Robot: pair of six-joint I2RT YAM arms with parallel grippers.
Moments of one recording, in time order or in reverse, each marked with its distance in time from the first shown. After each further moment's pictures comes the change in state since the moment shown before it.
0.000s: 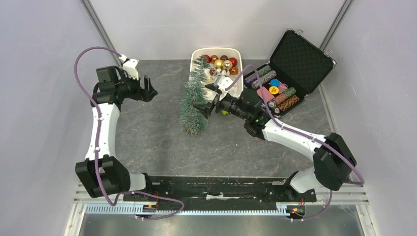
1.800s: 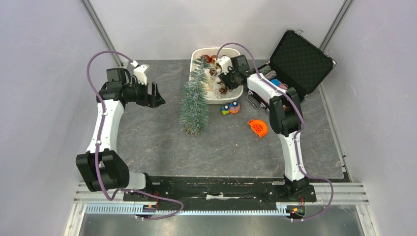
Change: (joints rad) left arm -0.058 0.055 0.004 -0.157 0.060 0.010; right arm -0.368 0.811 0.962 -1.072 0.193 -0.308
